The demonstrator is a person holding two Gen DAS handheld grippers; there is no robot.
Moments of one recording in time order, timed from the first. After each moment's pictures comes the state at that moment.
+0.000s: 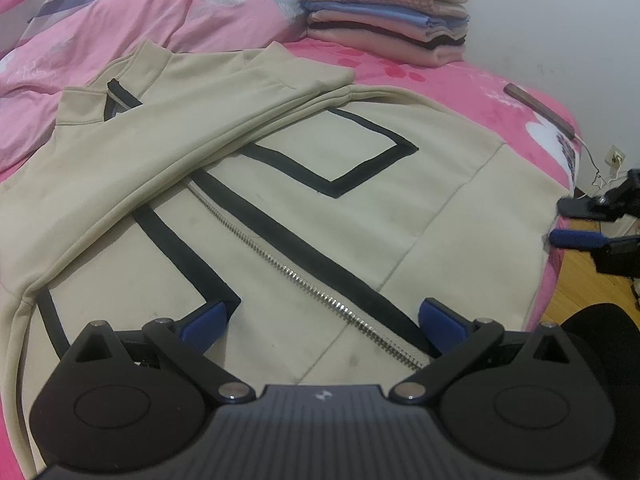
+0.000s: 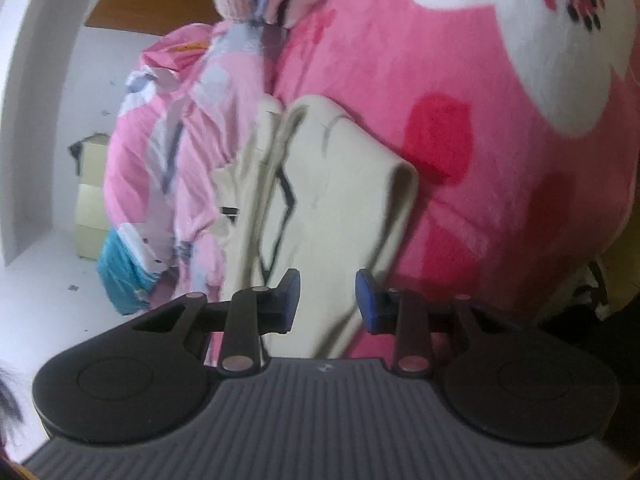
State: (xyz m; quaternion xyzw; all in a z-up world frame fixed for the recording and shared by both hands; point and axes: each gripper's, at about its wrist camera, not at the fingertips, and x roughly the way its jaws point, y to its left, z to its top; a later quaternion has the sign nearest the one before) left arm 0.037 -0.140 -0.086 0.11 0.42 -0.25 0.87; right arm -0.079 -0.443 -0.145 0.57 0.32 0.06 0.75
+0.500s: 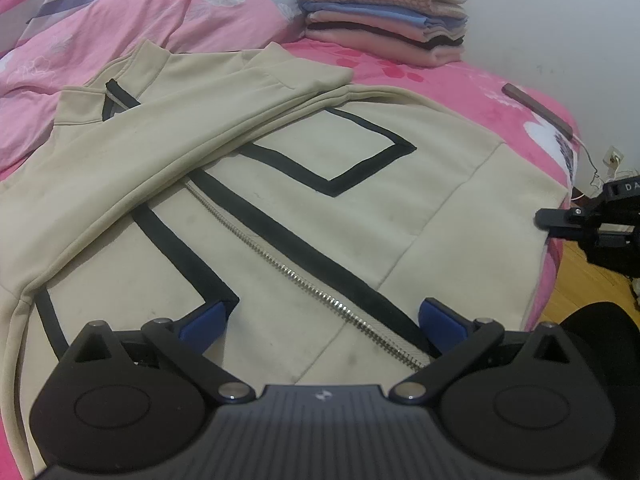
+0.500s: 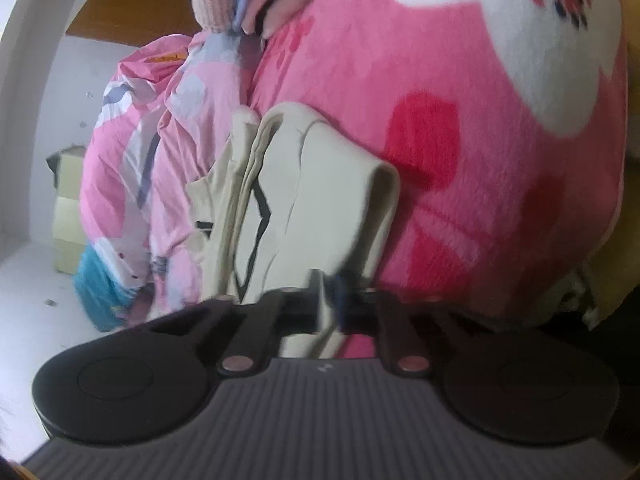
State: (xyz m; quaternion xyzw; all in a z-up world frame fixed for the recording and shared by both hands) left arm 0.037 -0.140 -0.088 0.11 0.42 -0.25 0.87; right arm -0.076 -0.433 -0.142 0.54 0.30 0.01 0.79
